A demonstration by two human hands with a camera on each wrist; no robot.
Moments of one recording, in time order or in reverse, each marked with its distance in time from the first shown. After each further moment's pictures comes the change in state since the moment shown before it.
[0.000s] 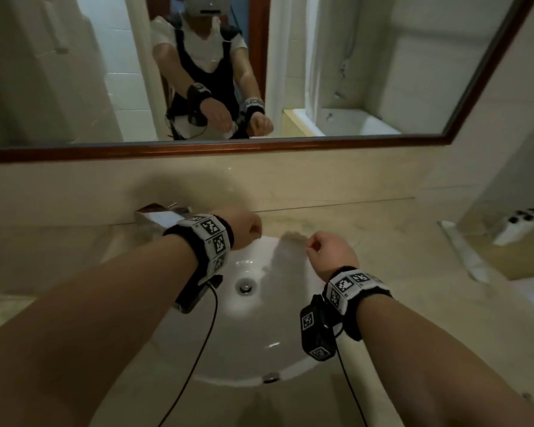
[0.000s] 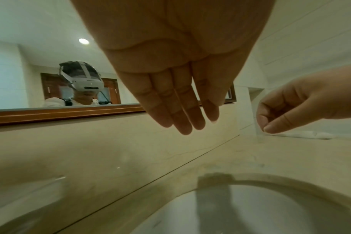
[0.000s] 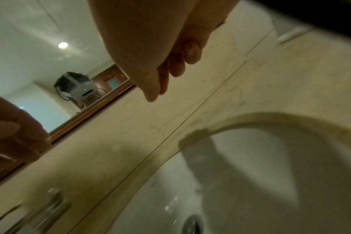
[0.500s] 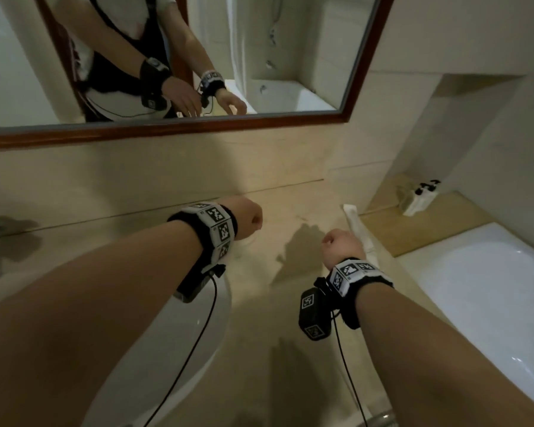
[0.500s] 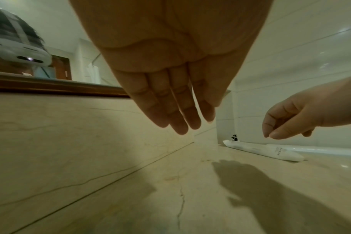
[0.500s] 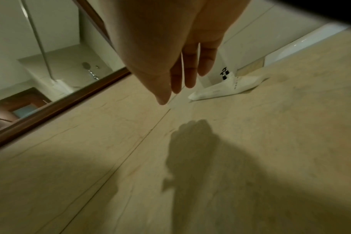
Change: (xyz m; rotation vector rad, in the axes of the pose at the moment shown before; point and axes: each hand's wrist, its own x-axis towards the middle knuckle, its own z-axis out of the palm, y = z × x) left_hand 0.162 0.210 -0.011 -0.019 -0.060 0.183; right_hand 0.062 0.254 -0.089 -0.074 -0.015 0.473
